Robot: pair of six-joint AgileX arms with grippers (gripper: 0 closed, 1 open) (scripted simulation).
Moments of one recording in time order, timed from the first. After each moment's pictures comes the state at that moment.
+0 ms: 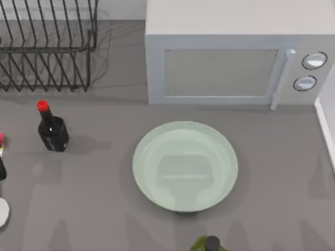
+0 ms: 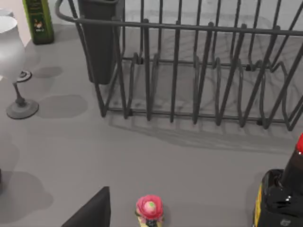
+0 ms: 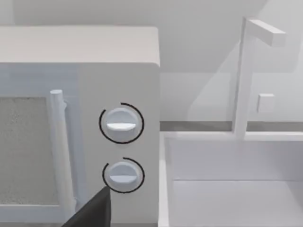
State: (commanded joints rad) left arm 0.05 0.36 0.32 -0.28 -0.03 -0.02; right arm 0.00 0.00 0.00 0.00 0.00 0.00
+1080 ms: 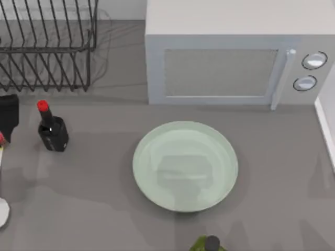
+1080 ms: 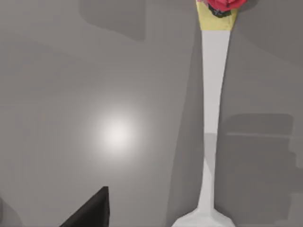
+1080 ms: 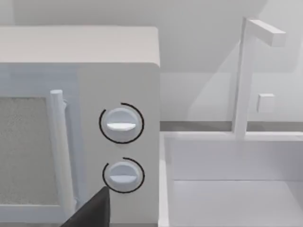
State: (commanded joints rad) left arm 0.13 1.79 1.29 -1.06 0.00 -0.08; right arm 0.00 0.00 0.00 0.00 0.00 0.00
